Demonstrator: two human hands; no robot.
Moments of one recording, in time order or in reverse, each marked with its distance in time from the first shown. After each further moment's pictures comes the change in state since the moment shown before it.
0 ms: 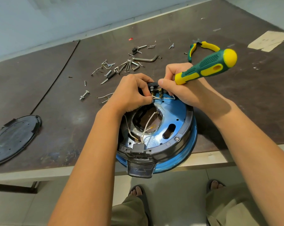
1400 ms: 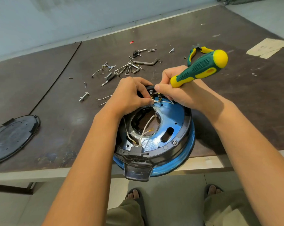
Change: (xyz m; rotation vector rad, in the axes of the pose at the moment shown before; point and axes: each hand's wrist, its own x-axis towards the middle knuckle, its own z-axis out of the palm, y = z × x) left_hand -0.002 0.006 -0.003 0.022 -0.003 -0.007; right_hand 0.003 -0.009 -0.004 0.003 -0.085 0.047
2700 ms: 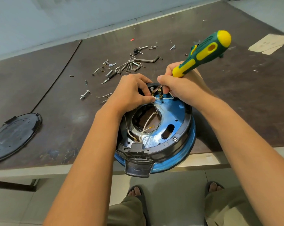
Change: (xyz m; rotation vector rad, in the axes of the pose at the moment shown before) left_hand -0.001 0.002 0.001 0.025 -0.001 -0.016; right_hand 0.001 -0.005 0.011 0.025 0.150 0.197
